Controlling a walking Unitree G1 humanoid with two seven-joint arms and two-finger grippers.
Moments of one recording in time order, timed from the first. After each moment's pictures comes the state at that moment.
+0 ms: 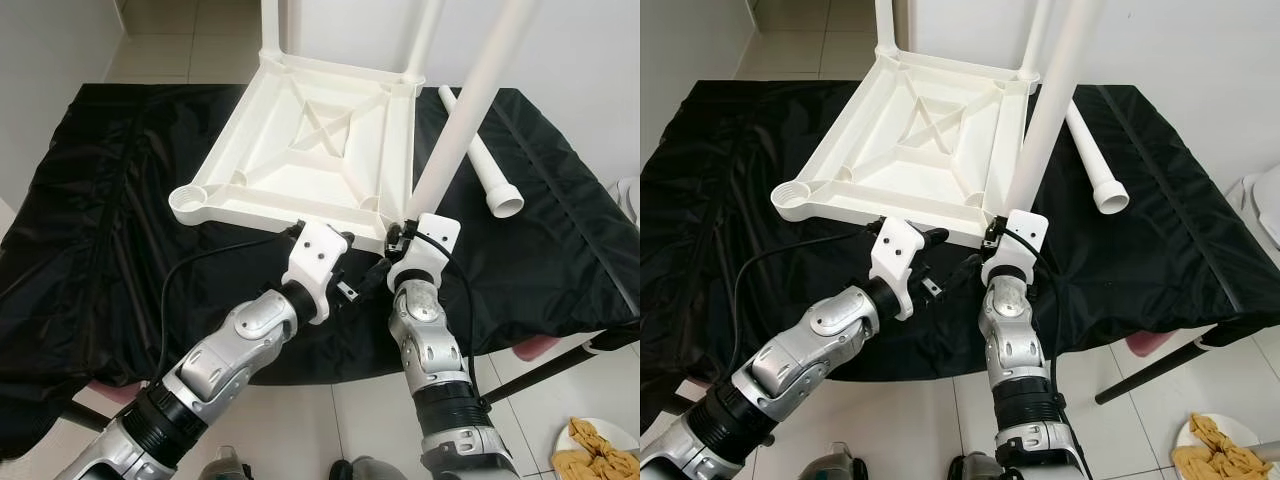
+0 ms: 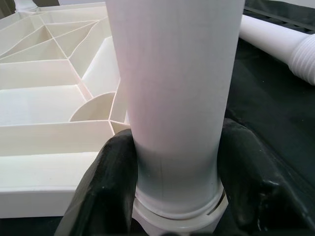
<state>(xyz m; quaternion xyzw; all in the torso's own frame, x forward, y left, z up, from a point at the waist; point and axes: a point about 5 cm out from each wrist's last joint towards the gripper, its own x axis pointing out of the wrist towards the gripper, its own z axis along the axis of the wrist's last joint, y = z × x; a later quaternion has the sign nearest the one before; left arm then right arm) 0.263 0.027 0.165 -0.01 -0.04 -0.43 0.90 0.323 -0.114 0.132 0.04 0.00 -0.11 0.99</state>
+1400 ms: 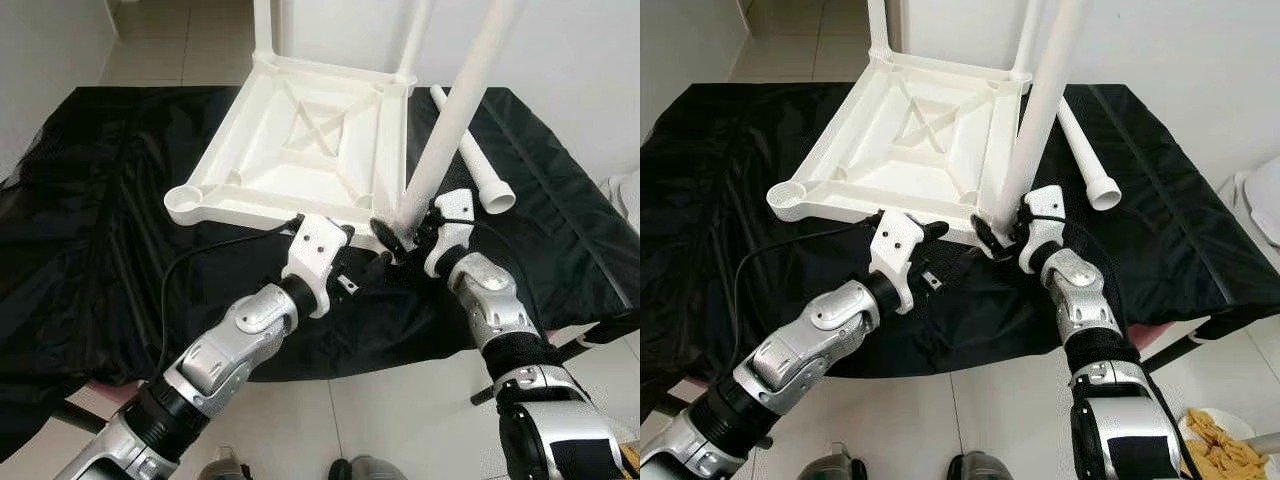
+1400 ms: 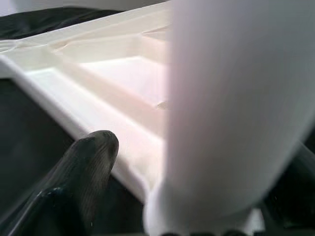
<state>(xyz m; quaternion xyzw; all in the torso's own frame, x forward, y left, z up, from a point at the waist) 0.268 0.029 0.171 -0.01 -0.05 -0.42 0.90 0.358 -0.167 0.139 -0.07 -0.02 0.28 0.96</state>
